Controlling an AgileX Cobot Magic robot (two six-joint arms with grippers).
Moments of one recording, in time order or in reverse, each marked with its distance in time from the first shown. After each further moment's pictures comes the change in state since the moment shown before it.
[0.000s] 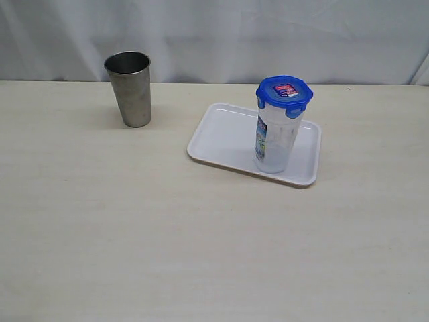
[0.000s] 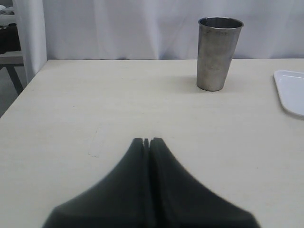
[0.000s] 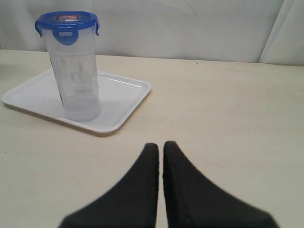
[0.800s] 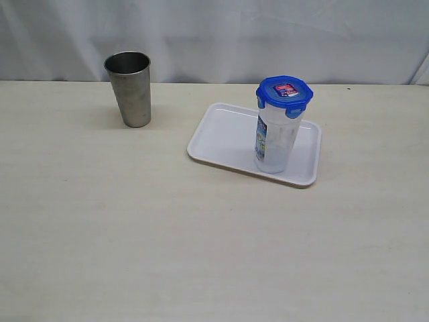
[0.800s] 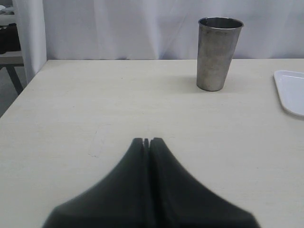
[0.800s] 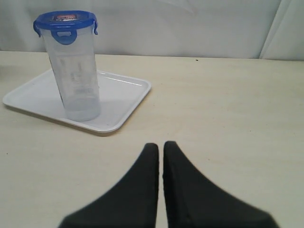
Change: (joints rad) left arm 0.000 0.000 0.000 0.000 0.000 0.000; right arm 0.000 0.000 0.000 -0.005 0.004 0.027
